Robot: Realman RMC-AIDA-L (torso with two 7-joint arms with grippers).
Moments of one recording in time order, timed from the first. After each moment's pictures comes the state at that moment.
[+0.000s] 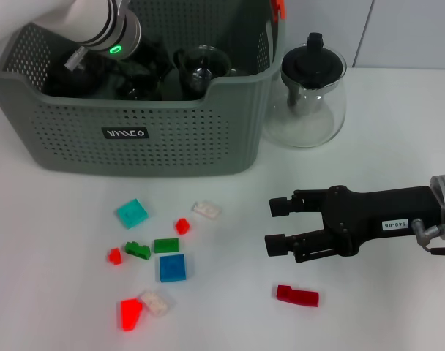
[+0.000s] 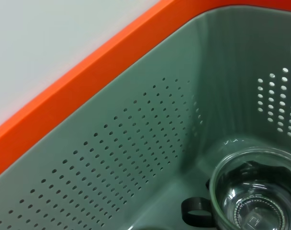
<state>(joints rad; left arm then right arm) -1.05 -2.06 1.17 0.62 2.86 0.76 -2.44 0.66 2.06 -0.81 -0.50 -2.01 -1.71 1.56</state>
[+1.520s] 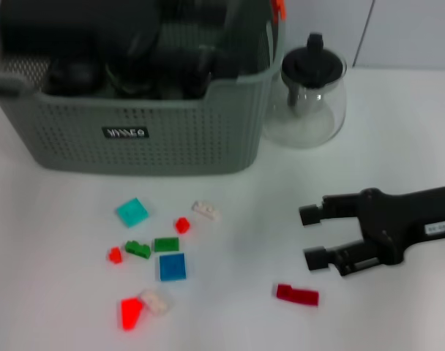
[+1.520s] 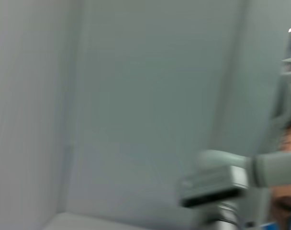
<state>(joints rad) -0.62 -2.06 0.73 1.25 1.74 1.93 -1.90 0.67 1.98 -0.81 -0.52 -2.04 -1.82 1.55</state>
